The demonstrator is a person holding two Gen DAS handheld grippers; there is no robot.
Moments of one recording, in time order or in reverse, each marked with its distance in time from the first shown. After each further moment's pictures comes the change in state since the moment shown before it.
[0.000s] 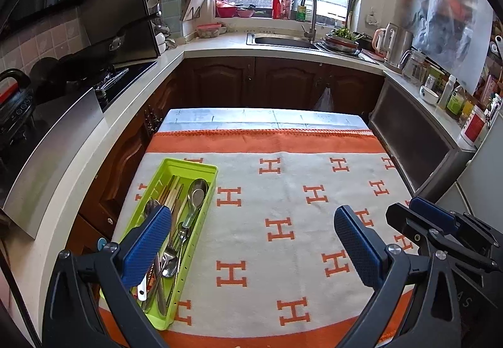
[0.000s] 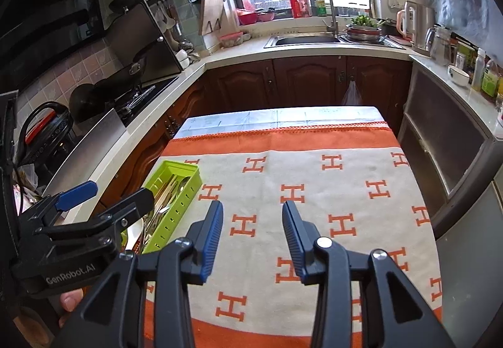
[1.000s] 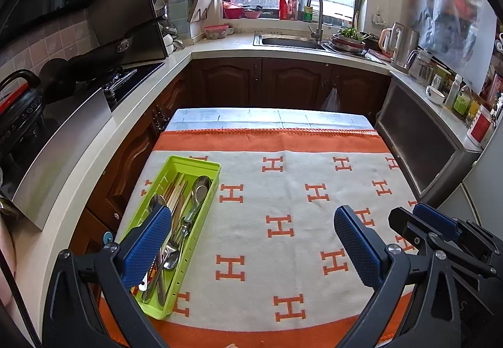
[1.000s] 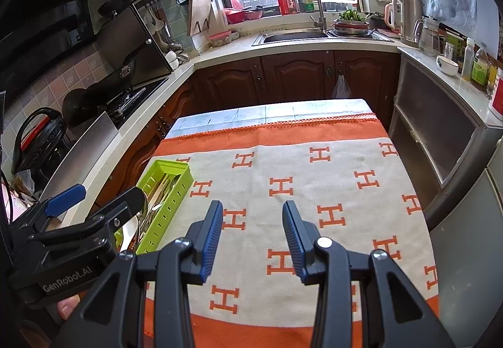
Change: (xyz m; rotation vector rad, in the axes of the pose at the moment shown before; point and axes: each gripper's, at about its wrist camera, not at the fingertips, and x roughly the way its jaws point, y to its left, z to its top) left arm -0.007 -0.009 -0.006 -0.010 0.002 0.044; right arm -0.009 -0.011 -0.008 0.044 0.013 -0.023
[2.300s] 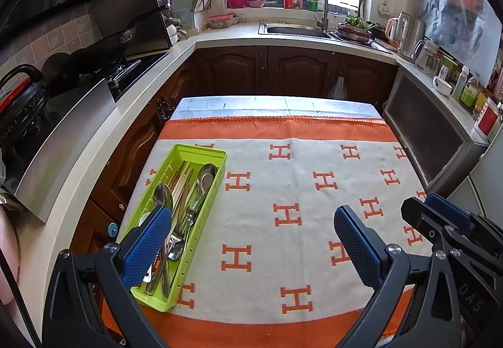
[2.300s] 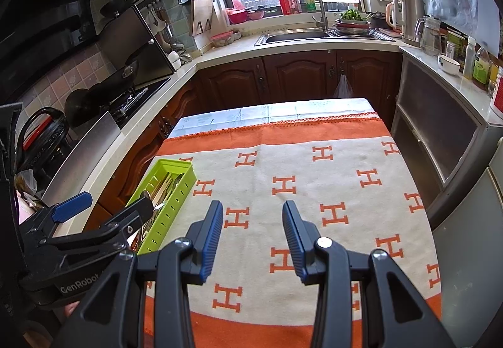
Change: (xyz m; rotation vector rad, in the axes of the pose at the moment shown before) left arm 0.005 0.000 -0.010 0.005 0.041 0.031; right arm -0.003 0.005 0.003 -0.003 0.000 0.005
